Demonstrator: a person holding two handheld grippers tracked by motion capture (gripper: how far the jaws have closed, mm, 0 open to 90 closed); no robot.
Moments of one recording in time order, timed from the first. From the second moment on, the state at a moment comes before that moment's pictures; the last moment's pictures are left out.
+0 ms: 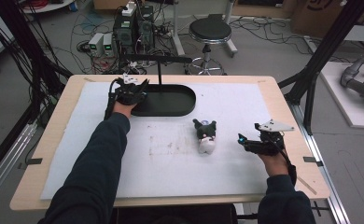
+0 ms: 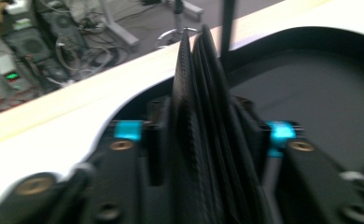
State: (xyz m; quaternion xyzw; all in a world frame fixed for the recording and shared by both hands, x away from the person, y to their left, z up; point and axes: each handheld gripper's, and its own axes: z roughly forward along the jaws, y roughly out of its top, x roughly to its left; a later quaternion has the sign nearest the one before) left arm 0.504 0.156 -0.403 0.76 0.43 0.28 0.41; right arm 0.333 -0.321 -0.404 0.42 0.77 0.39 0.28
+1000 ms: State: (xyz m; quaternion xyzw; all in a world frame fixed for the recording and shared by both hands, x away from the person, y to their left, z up) left arm 0.511 0.139 -0.404 0.75 0.44 0.27 0.41; right arm 0.332 -0.322 -0.404 0.42 0.77 0.39 0.28
